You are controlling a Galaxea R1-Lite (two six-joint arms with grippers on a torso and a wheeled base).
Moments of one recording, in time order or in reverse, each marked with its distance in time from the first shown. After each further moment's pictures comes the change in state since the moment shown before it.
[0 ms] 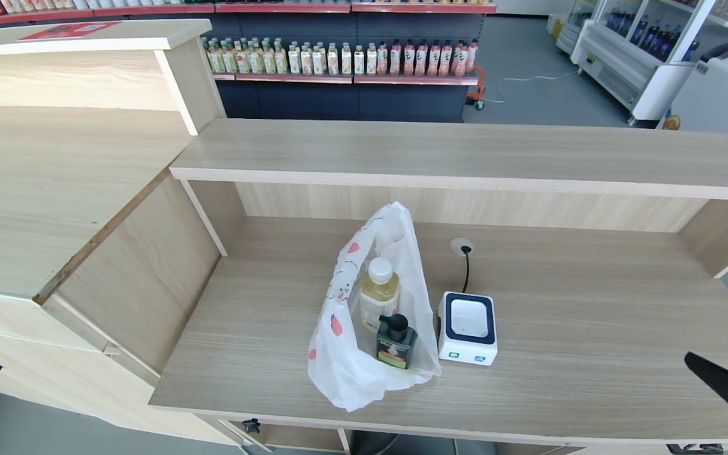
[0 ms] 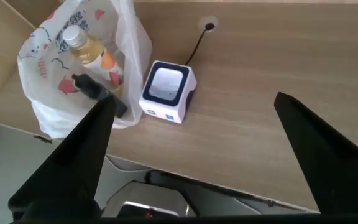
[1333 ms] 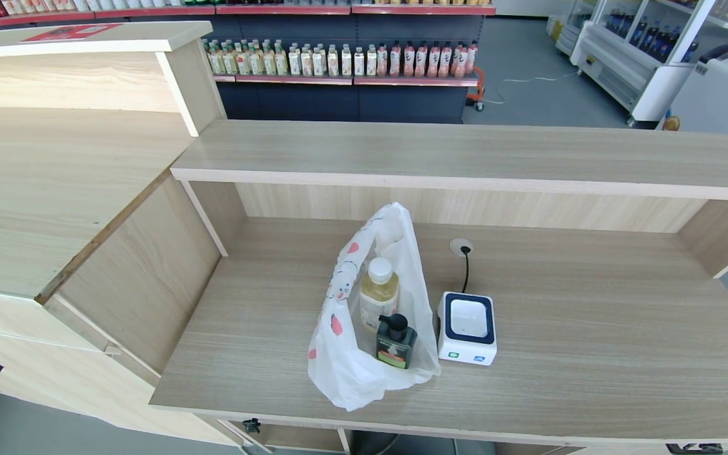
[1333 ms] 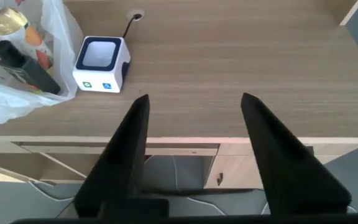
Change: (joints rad) left arm 0.000 0.000 0.000 0.000 -0.001 -0.002; right arm 0.049 -0.737 0.194 0.414 -0.324 -0.035
